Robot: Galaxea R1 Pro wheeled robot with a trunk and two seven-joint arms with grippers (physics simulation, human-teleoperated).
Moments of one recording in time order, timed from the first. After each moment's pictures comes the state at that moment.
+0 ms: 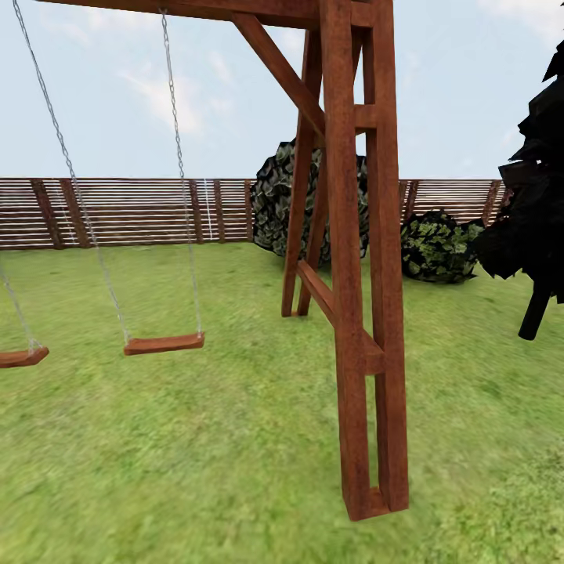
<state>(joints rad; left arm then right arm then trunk) 0.00 0.00 0.00 0.00 0.00 0.00 0.00 0.00 0.00 0.00 0.00 0.00 0.00 0.00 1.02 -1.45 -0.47</state>
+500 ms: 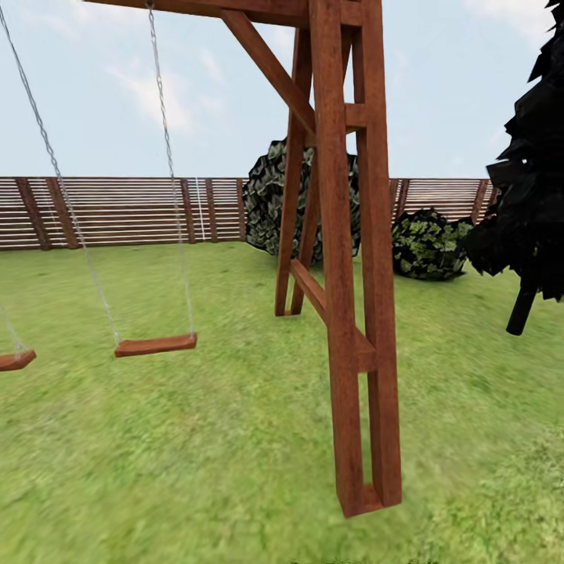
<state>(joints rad) 0.02 -0.01 0.01 0.00 0.01 0.00 0.00 -0.06 0.00 0.00 -0.01 -0.01 -0.02 0.00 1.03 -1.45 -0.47</state>
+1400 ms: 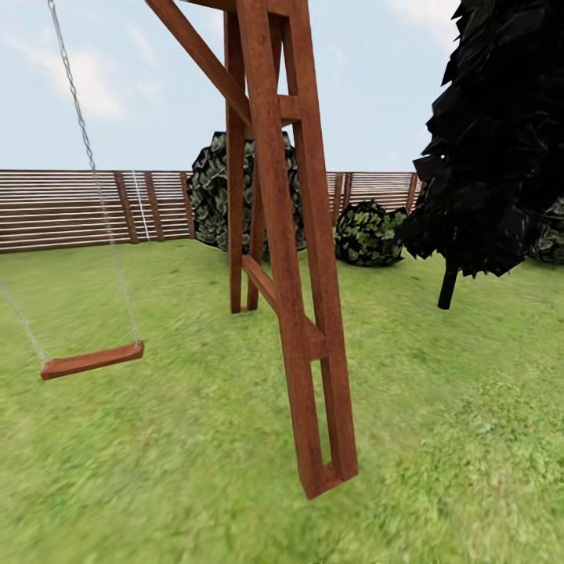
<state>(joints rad) 0.02 0.08 0.01 0.00 0.00 0.00 0.00 -0.06 0.00 -0.01 -0.01 -0.02 -0.03 0.00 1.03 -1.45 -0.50</state>
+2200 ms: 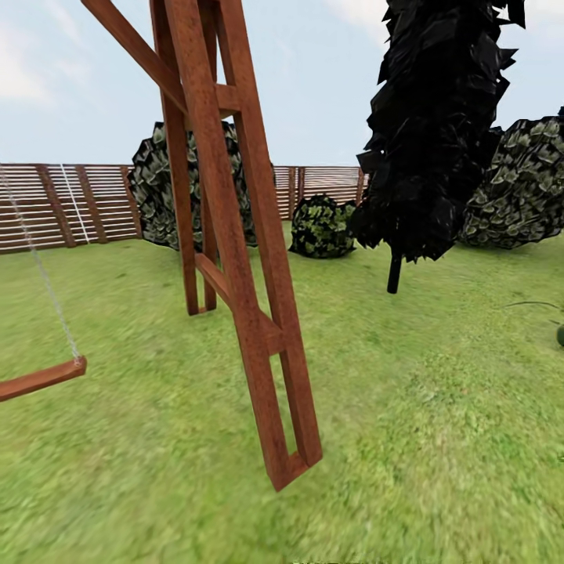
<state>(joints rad) 0.02 0.08 0.01 0.00 0.00 0.00 0.00 -0.06 0.01 -0.01 -0.01 -0.02 -0.03 0.00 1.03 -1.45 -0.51</state>
